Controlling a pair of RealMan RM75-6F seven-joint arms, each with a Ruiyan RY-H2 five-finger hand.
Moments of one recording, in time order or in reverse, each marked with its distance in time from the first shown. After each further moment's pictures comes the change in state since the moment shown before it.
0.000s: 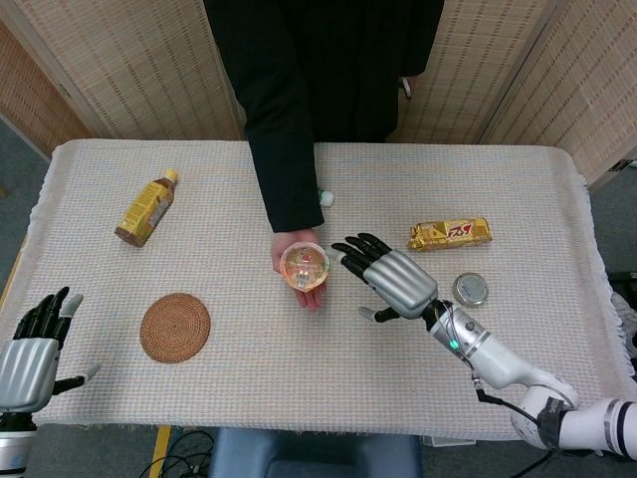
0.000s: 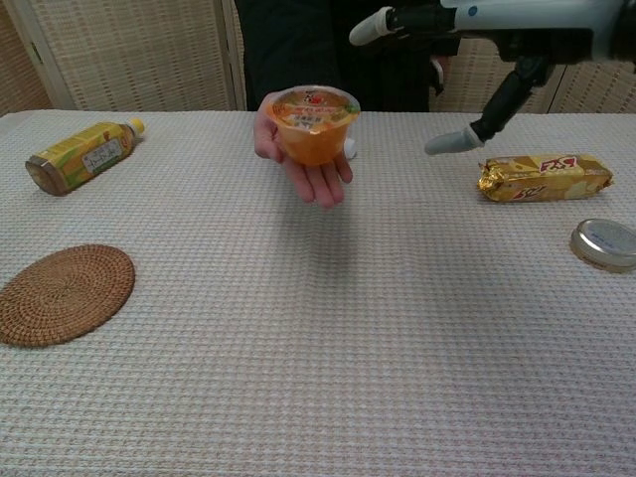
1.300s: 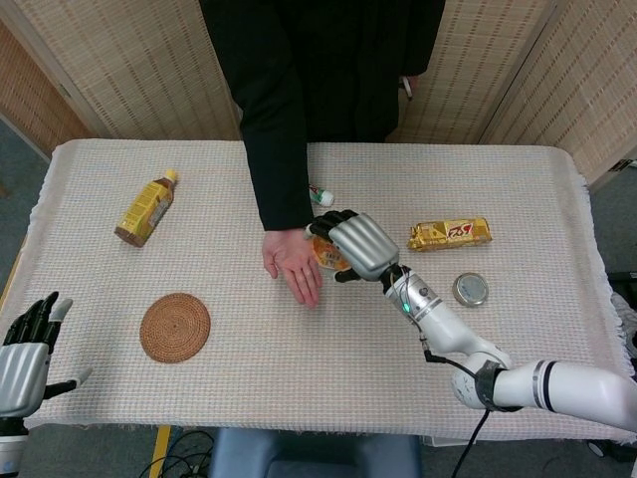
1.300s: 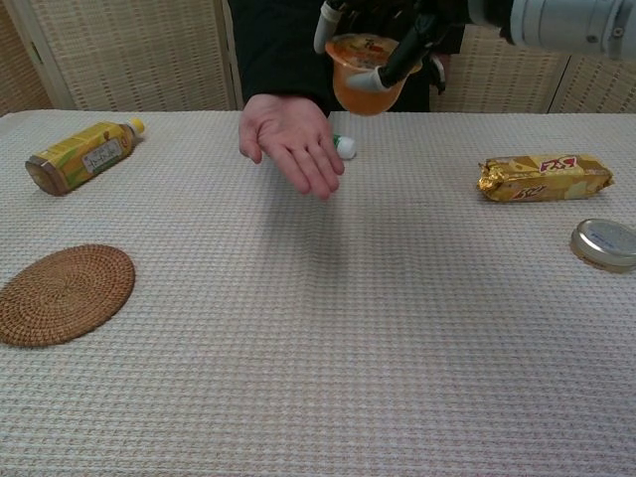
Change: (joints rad) left arm 0.021 -0.005 0.001 0.040 -0.009 0.002 -0.044; right arm 0.201 -0.148 0.013 0.140 0.291 0.097 -0.120
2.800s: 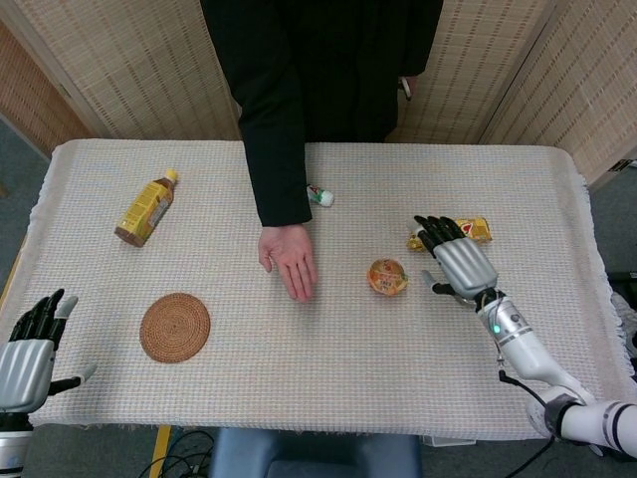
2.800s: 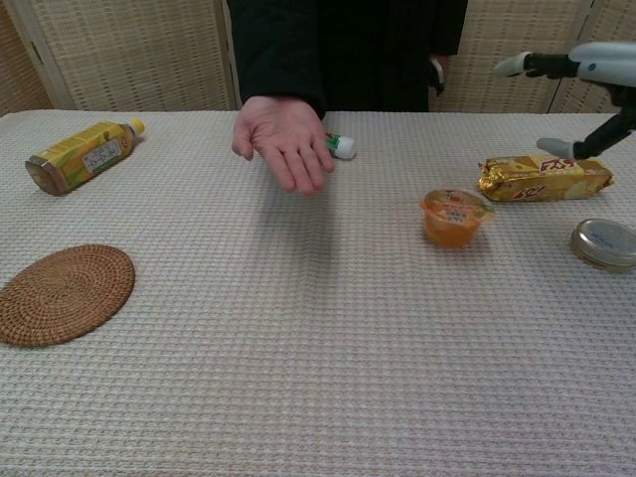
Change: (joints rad) left arm -0.014 -0.015 -0.012 0.016 -0.004 -0.018 -0.007; right arm -0.304 0.085 -0.185 0.127 -0.163 0.153 0.128
